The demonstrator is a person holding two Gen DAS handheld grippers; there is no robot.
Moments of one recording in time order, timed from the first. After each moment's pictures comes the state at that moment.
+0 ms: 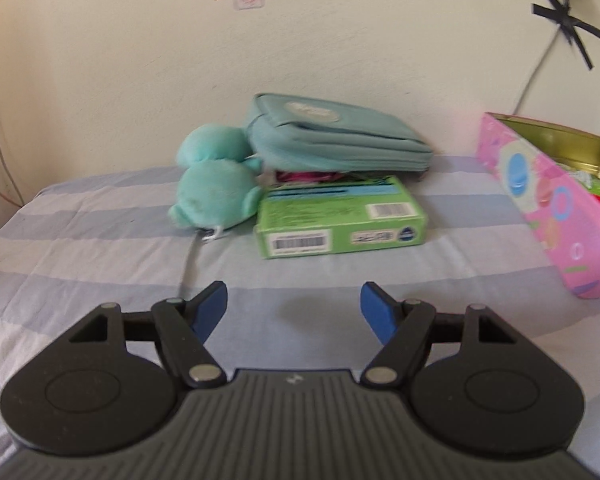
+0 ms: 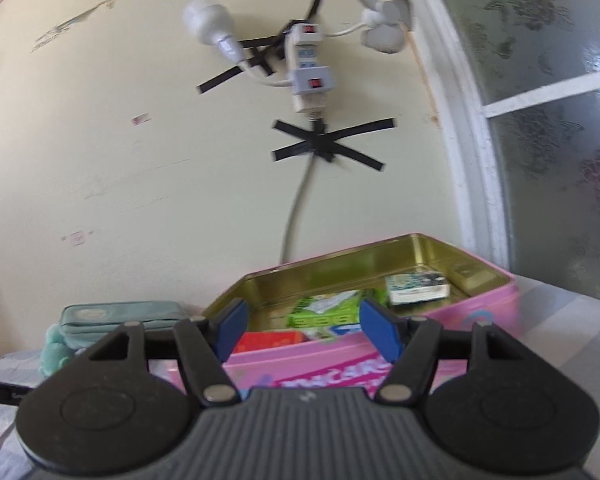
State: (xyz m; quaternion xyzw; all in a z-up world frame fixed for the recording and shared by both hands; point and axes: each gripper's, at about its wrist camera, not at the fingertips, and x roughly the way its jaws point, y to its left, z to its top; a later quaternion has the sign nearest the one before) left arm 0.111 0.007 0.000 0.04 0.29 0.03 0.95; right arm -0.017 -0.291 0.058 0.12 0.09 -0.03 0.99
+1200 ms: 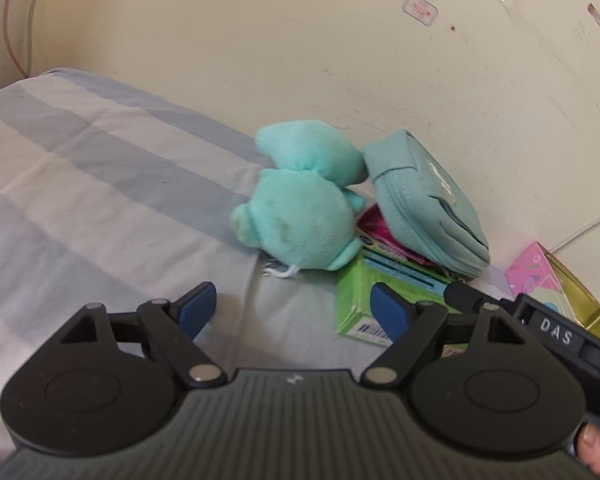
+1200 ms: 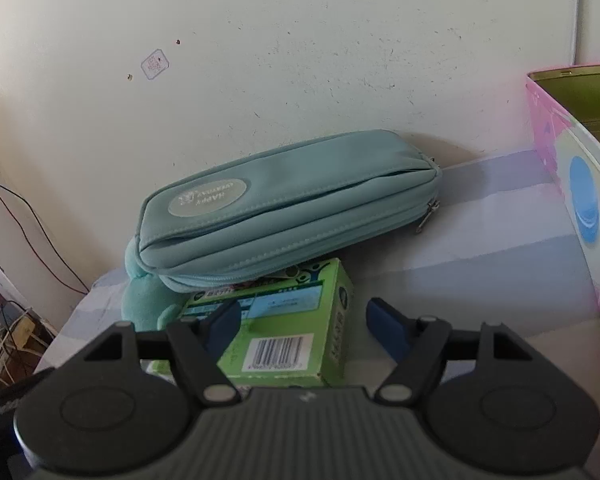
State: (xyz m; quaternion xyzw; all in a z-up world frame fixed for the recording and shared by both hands) left arm 0.173 0.093 -0.004 -0.20 0.31 0.03 0.93; right arm 0.218 -0.128 0.006 0.20 0.33 0.18 0.90
